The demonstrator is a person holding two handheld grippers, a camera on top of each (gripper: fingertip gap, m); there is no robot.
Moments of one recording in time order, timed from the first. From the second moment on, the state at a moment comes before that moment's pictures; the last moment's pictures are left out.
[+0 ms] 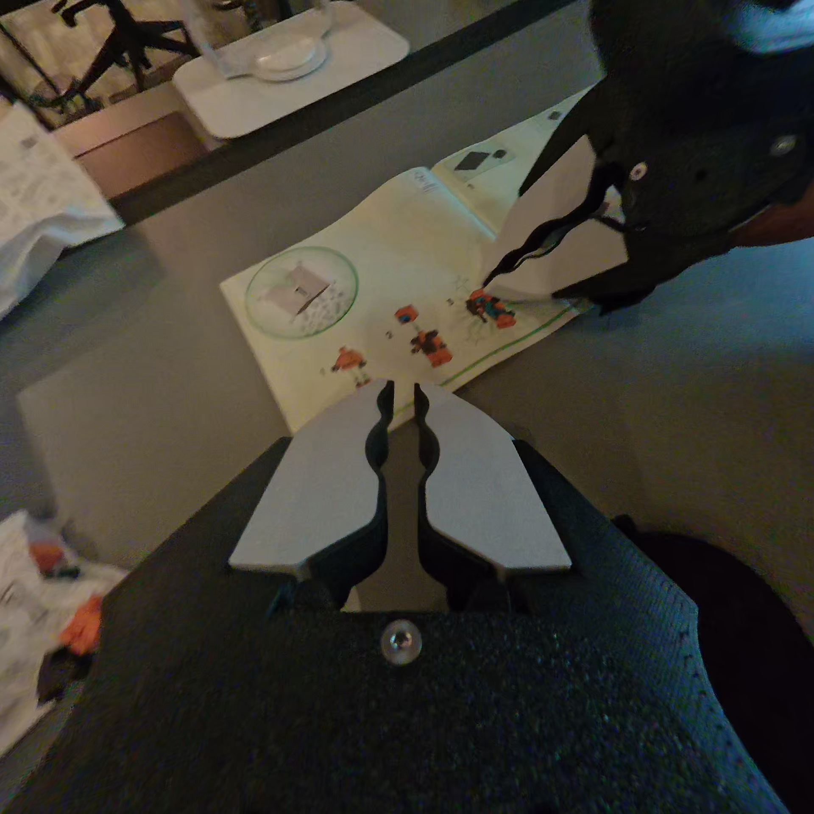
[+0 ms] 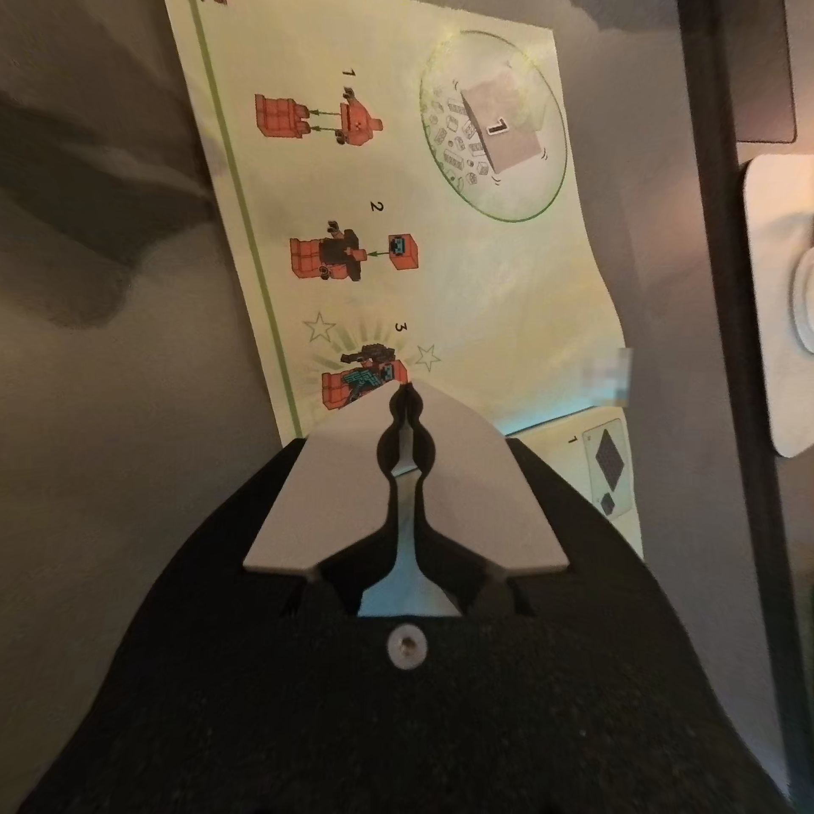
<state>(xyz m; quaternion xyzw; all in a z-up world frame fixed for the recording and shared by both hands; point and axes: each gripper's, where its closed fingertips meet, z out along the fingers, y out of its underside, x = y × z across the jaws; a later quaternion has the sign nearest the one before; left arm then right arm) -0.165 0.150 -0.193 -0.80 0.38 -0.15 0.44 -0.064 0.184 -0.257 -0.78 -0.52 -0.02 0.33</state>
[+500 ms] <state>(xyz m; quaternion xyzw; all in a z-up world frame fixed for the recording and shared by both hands) -0.125 0.186 -0.202 -0.81 0.39 -0.15 0.42 -0.065 0.181 -0.236 -0.81 -0.44 0.05 0.39</state>
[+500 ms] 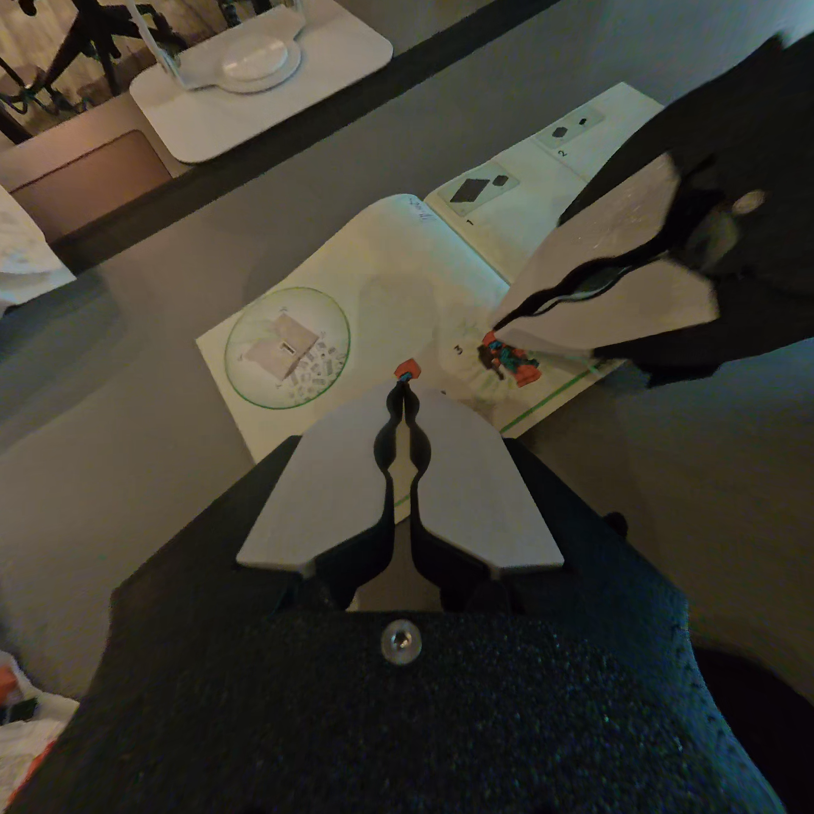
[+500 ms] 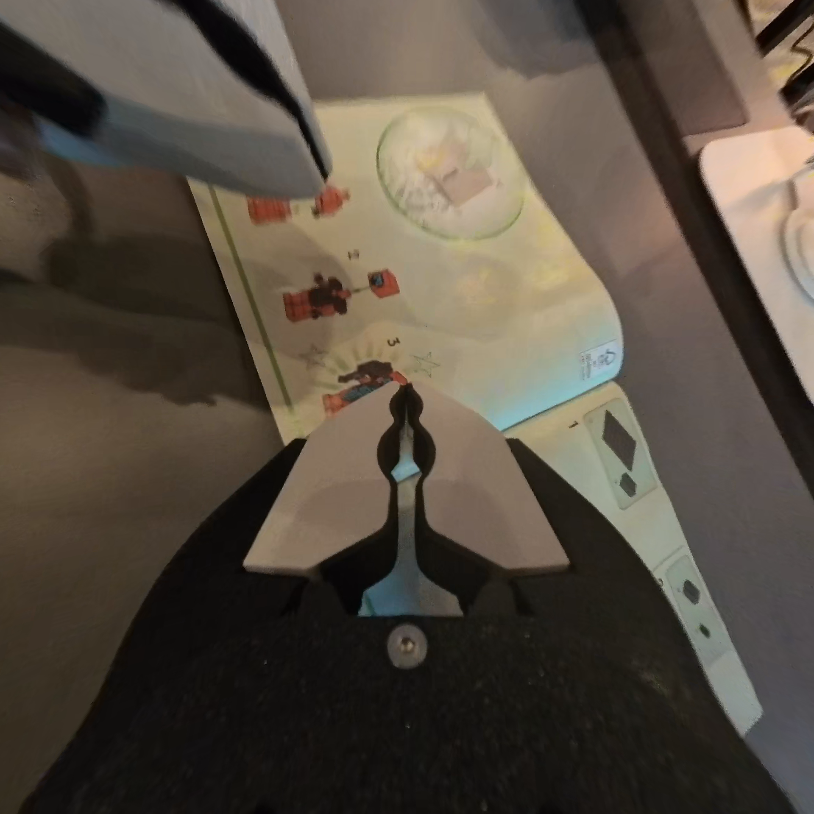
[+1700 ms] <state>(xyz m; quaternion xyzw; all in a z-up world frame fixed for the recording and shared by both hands) -0.169 0.165 -0.225 -0.82 0.36 -0.06 0.43 0.108 0.109 -0.209 -0.87 -0.19 0.07 0.44</state>
